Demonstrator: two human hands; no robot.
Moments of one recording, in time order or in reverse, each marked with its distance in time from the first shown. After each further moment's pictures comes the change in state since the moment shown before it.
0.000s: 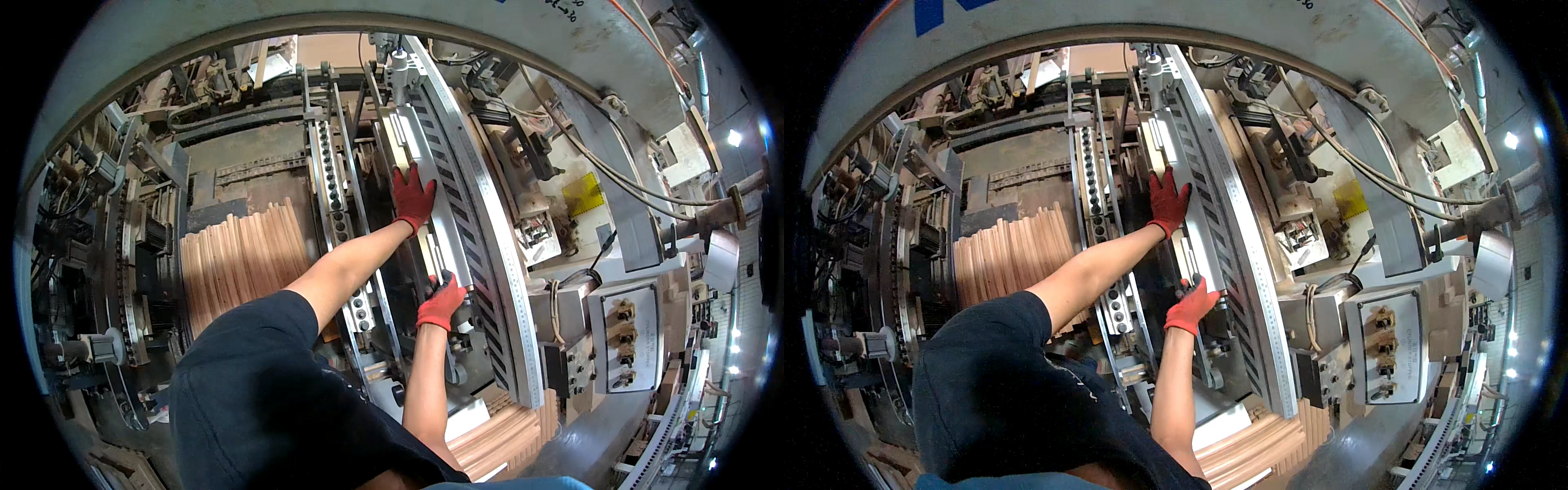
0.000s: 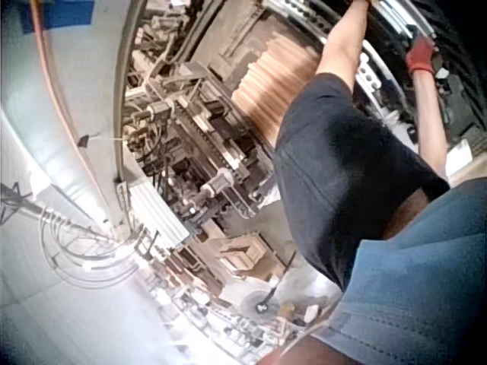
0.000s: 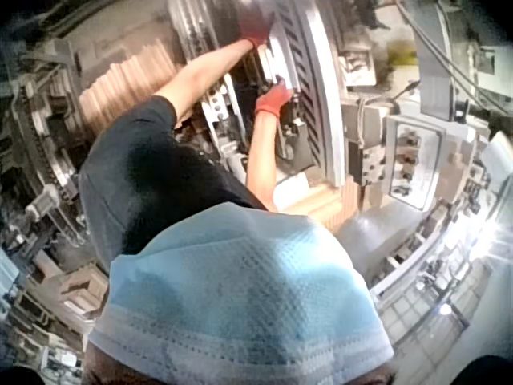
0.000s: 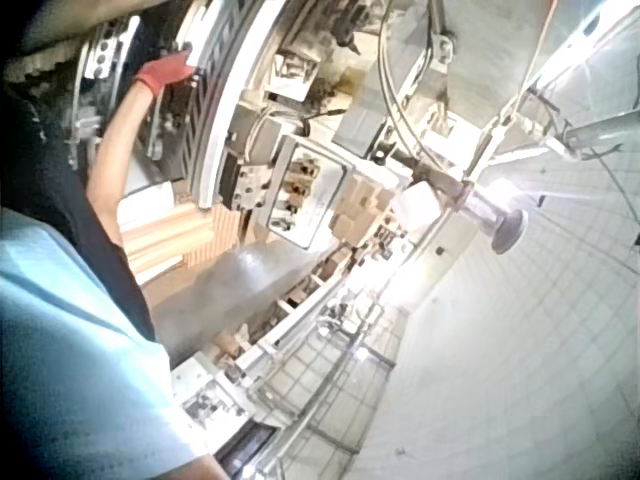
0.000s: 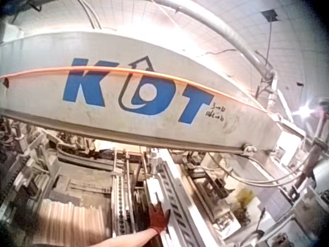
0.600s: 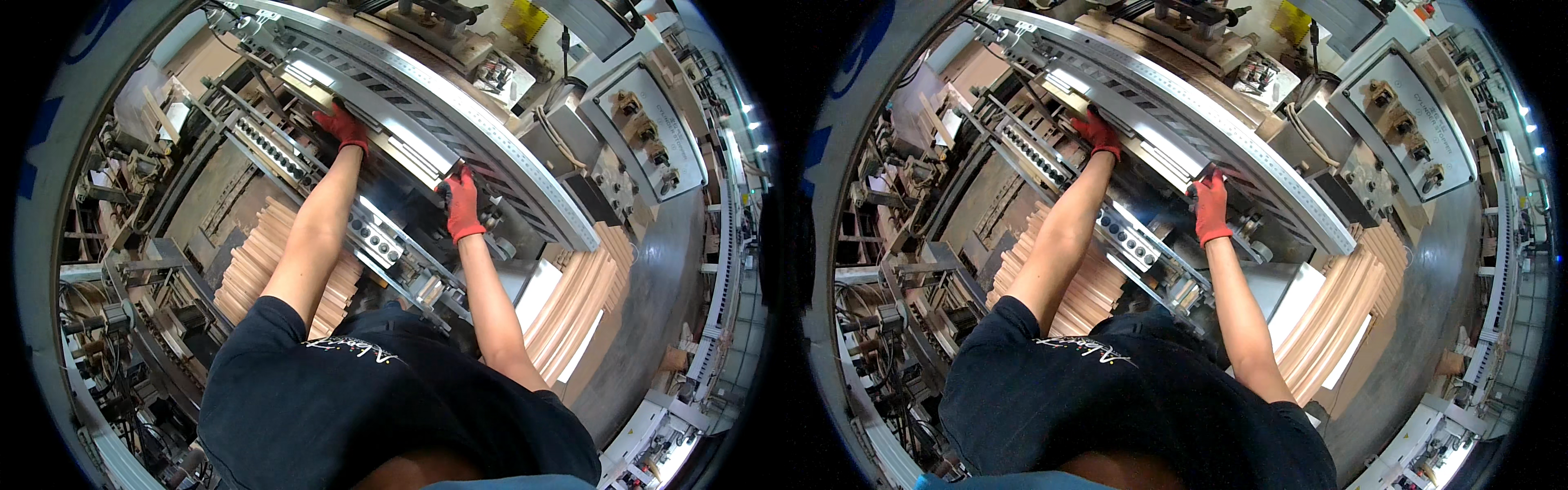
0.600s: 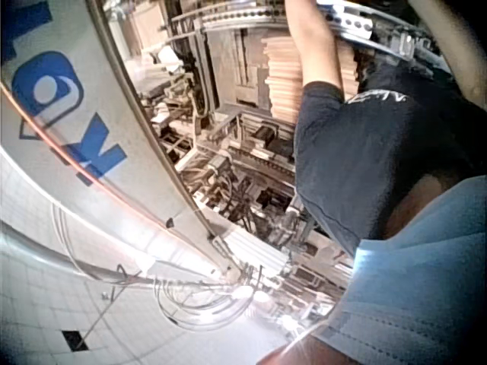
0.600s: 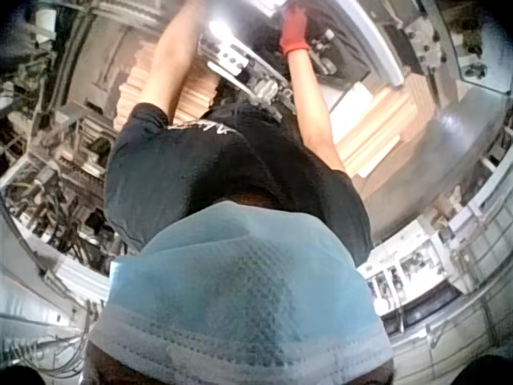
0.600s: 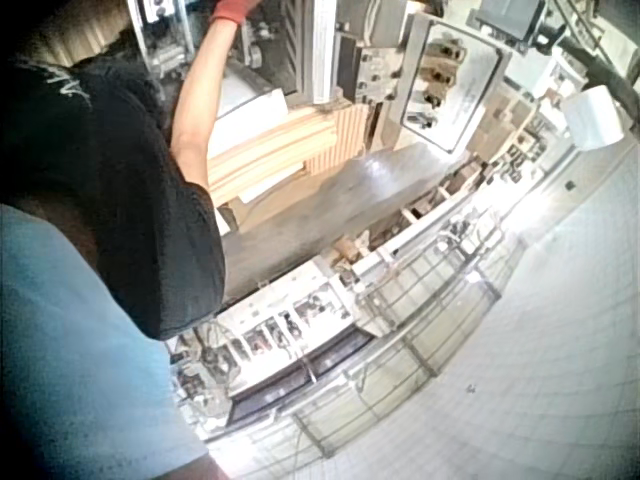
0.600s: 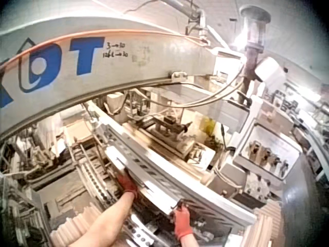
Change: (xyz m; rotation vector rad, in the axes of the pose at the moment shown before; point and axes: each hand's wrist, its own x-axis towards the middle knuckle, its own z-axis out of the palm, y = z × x) left_hand 0.031 -0.034 0.022 -0.713 0.060 -0.386; right_hand 0.001 -0.008 -0.050 -0.125 -0.104 -0.116
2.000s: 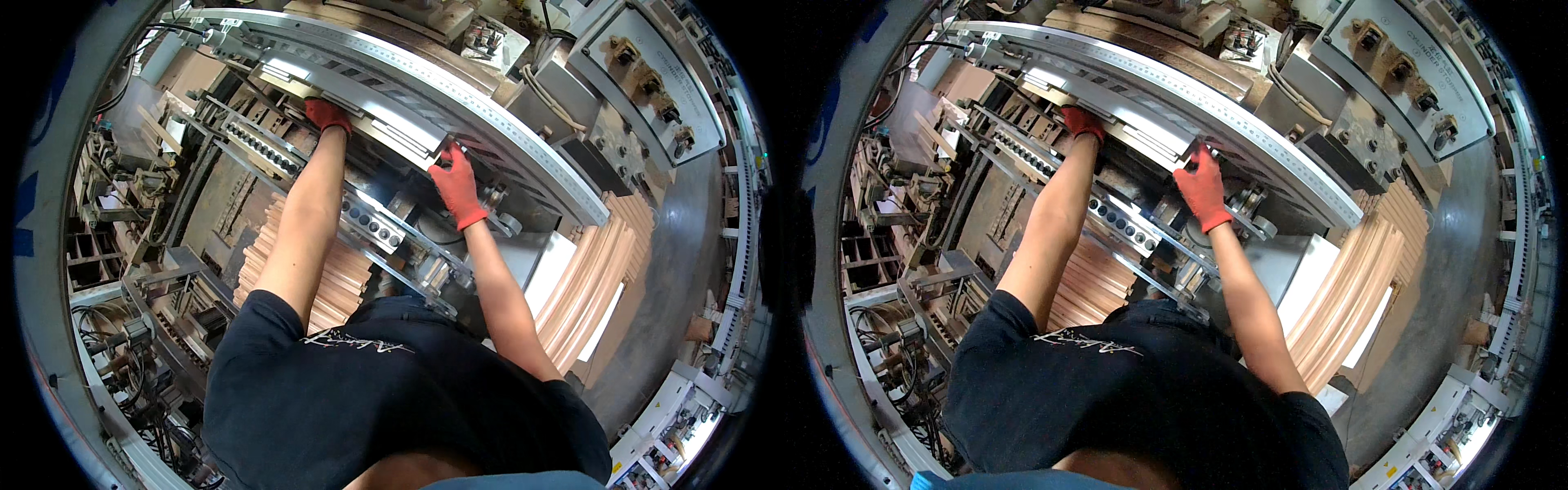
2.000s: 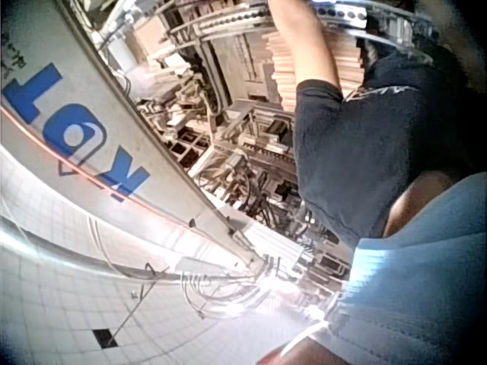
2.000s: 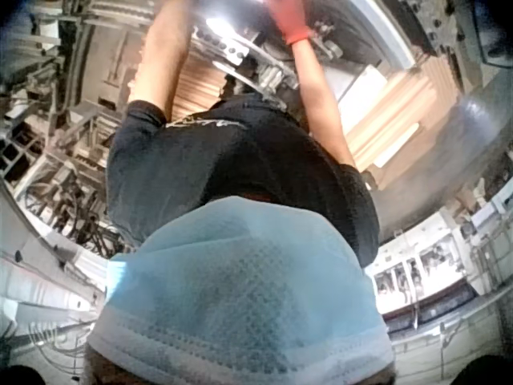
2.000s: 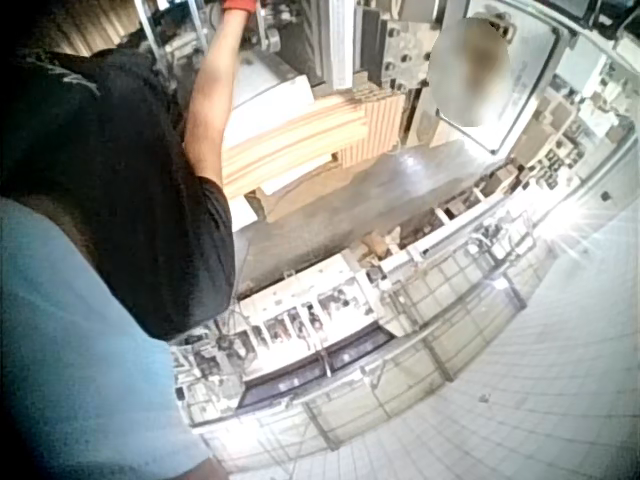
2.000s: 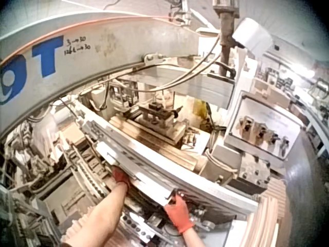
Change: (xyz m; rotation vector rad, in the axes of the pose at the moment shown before) left_hand 0.017 -0.051 0.007 -0.117 -0.343 -0.217; right_hand -0.001 0.014 -0.034 -0.667 0.035 -0.321
